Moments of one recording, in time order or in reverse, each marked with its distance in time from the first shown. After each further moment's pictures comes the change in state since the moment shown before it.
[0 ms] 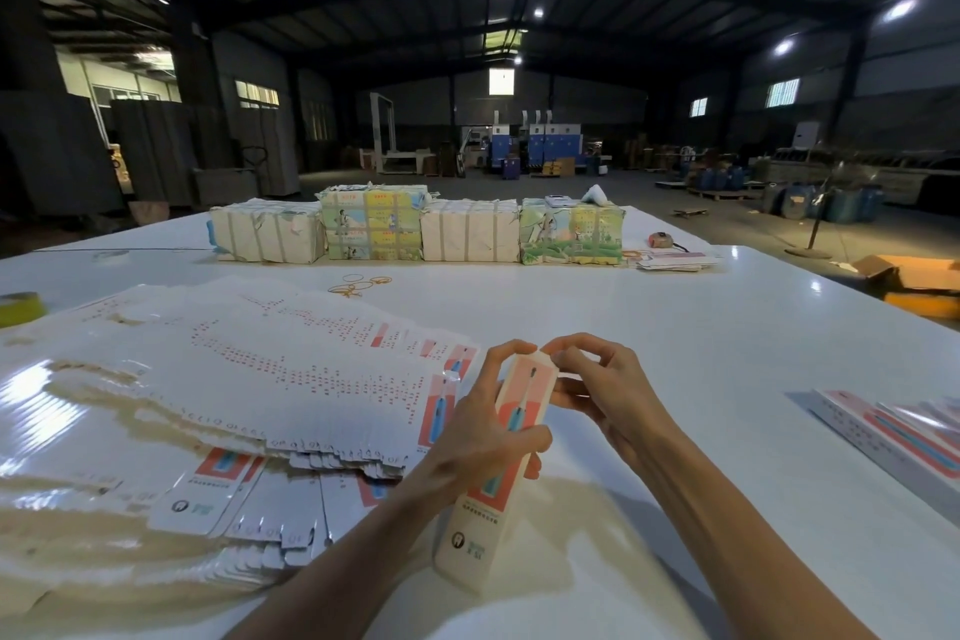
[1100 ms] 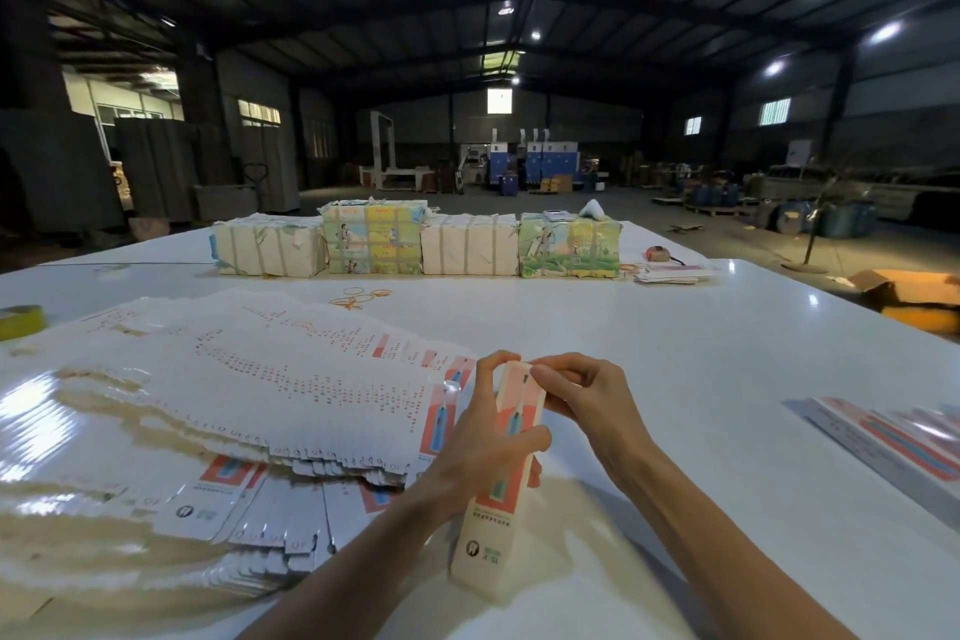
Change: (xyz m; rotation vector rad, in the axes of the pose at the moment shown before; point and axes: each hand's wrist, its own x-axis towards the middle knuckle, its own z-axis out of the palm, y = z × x) left_hand 0.003 -0.009 0.007 -0.071 0.089 -0.039; right_hand -0.003 0.021 0.010 -0.074 -0.005 -0.148
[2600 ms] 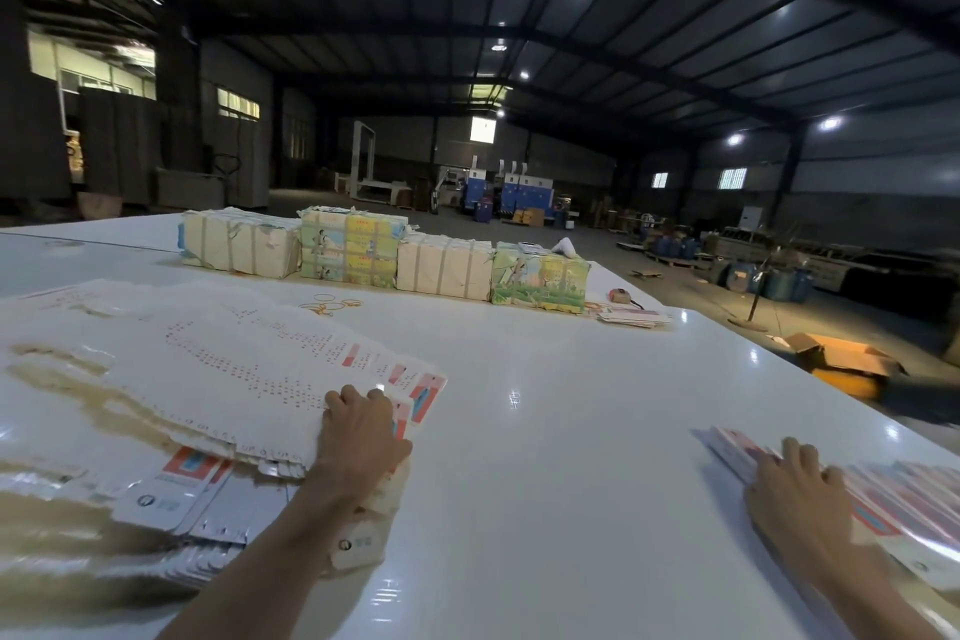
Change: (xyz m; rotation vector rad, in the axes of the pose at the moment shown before) left_hand 0.014 -0.019 -0.076 1.217 0.166 -0.307; right_hand -0.056 -0.008 -0.229 -2.037 0.310 0.300
